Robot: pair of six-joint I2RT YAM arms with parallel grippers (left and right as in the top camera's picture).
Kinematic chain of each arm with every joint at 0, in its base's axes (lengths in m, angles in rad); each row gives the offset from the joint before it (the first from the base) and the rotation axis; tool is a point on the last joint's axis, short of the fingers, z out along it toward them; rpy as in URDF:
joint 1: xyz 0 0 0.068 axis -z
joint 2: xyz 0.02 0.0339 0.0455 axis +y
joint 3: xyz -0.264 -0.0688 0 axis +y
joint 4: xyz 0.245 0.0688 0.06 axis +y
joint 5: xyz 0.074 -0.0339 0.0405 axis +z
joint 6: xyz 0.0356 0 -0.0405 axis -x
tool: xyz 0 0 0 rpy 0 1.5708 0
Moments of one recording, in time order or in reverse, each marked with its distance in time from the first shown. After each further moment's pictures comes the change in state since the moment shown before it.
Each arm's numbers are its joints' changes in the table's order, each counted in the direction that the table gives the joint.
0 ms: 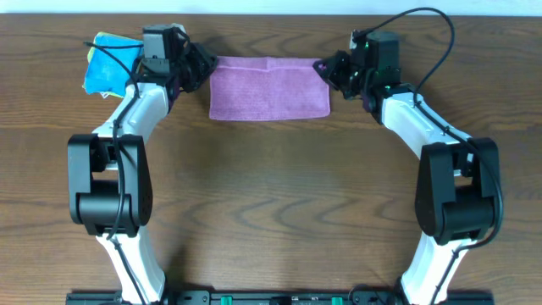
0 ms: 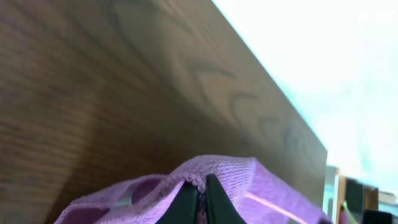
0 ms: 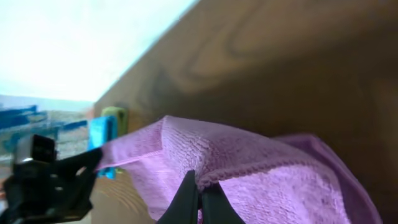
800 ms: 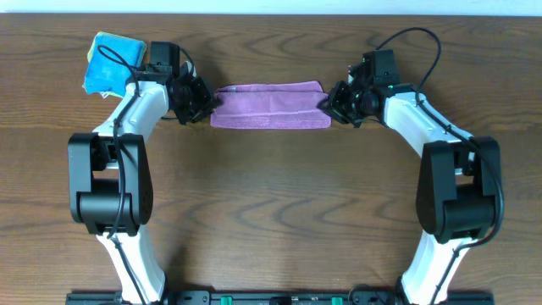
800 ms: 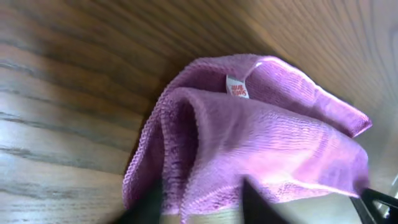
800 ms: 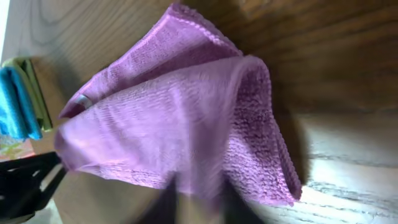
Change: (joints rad) left arm 0.000 0.007 -0.008 0.454 0.020 -0.221; right arm 0.018 0.007 0.000 0.382 -0.006 0.144
